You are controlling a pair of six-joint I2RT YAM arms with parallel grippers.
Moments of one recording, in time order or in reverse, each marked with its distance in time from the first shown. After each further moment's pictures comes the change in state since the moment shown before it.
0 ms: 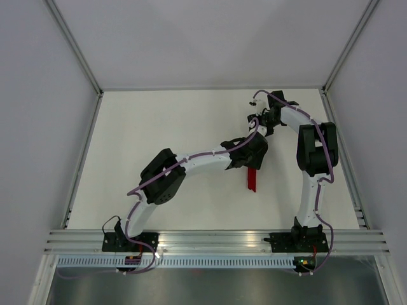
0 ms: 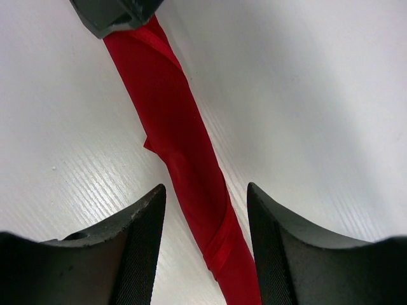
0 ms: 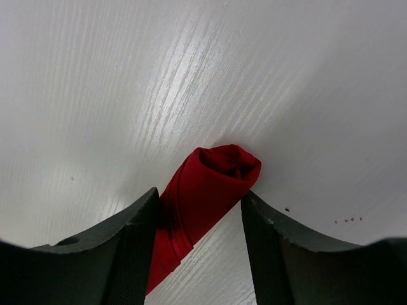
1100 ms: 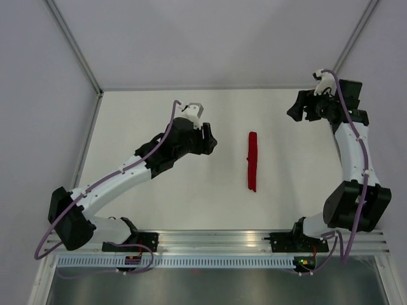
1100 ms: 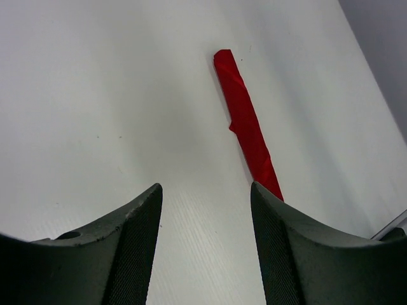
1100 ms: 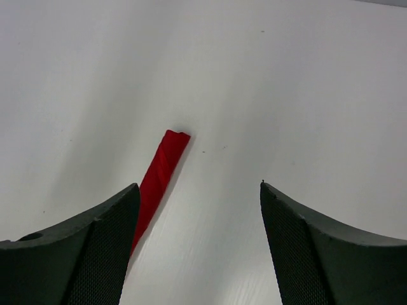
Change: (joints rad) left arm 0.215 -0.831 -0.557 0.076 0.068 0.043; right arm -0.296 -0.613 -0.166 0.079 -0.135 0.053
